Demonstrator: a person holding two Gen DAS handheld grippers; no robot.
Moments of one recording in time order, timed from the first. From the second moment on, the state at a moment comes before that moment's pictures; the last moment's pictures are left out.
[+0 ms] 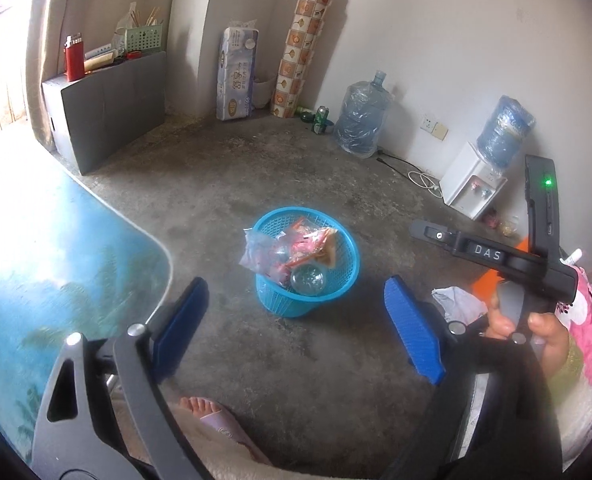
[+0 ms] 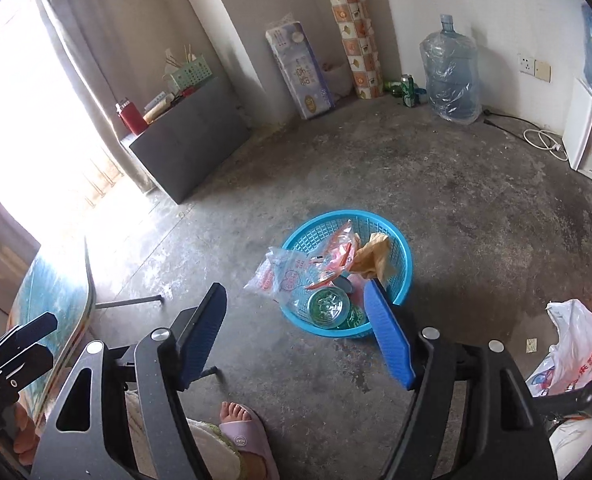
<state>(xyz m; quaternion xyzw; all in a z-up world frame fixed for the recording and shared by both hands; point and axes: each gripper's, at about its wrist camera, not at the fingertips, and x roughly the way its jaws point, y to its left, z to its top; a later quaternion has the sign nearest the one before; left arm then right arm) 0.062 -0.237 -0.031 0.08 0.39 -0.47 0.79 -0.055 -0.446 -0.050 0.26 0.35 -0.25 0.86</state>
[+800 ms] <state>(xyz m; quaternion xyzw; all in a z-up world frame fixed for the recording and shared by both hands) 0.033 -0.097 0.008 0.07 0.33 -0.18 0.92 -0.075 -0.281 0.015 0.11 0.32 -0.40 0.85</state>
